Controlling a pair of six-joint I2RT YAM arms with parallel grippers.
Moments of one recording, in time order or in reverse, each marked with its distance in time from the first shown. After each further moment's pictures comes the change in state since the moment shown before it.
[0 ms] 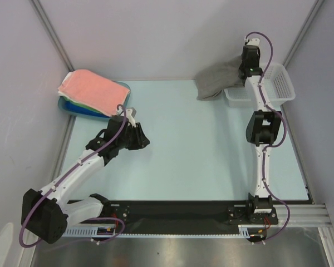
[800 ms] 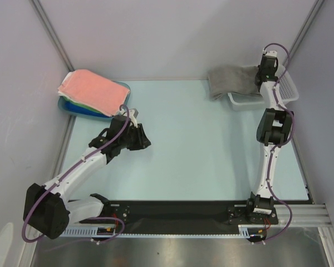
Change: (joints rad) left arm 0.000 0.051 -0.001 0.009 0.015 0.000; right arm -0.168 -0.003 -0.174 0.055 -0.140 0.010
